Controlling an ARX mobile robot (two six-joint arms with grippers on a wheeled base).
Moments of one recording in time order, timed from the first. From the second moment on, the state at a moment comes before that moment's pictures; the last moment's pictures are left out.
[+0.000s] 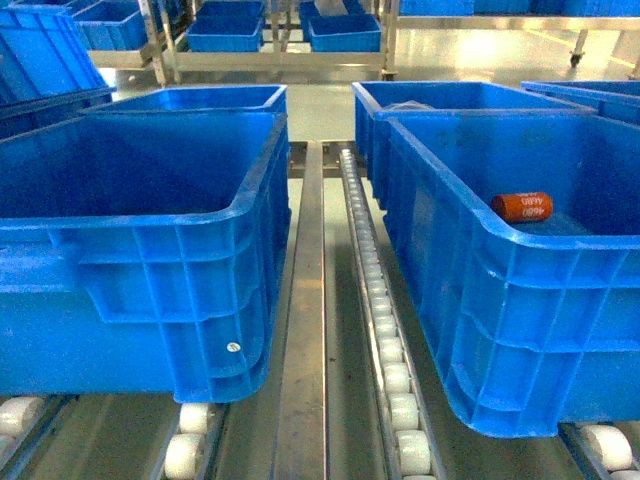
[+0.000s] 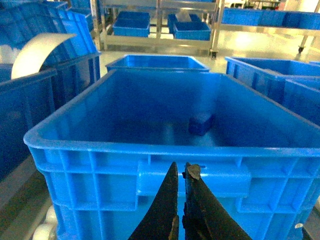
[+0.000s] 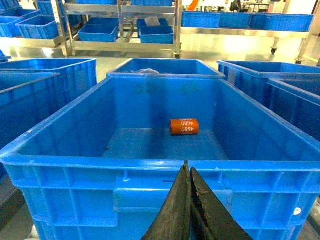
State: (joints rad) left arm 0.00 0.84 0.02 0.79 0.00 -0.02; right arm 0.00 0.84 0.03 0.80 0.00 -0.01
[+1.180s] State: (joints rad) left arm 0.00 0.20 0.01 0.20 0.00 -0.02; right arm 0.00 0.20 0.01 0.20 0.00 -0.01
